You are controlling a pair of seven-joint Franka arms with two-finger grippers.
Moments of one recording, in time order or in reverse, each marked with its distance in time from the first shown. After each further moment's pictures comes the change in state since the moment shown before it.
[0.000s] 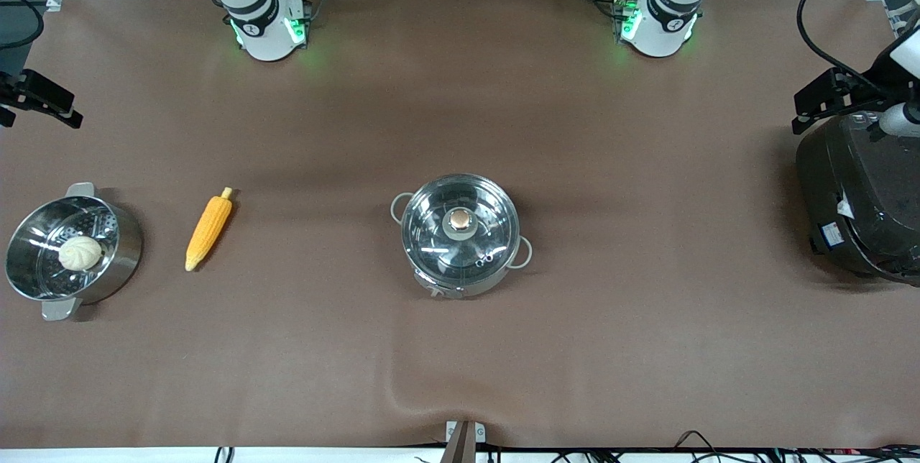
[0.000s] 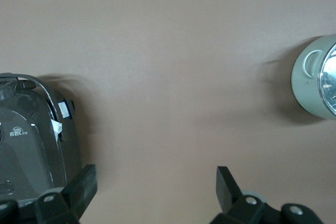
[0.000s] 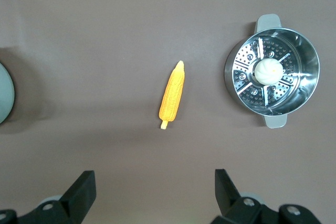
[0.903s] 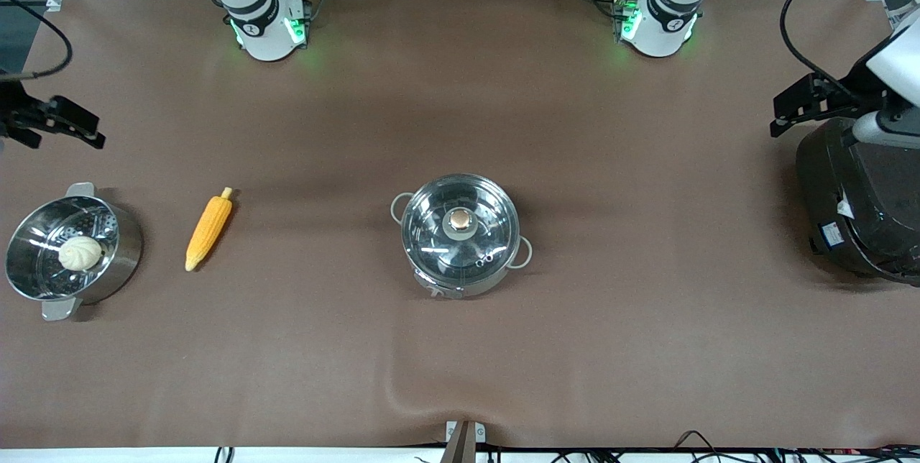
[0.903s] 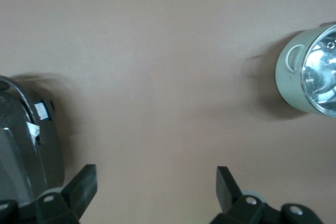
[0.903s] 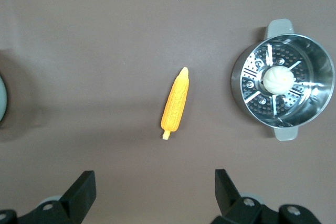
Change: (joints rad) left arm 0.006 0.029 -0.022 -0.011 -0.049 0.000 -0.005; right arm 0.005 0.008 0.010 -0.141 0.000 0.158 0.000
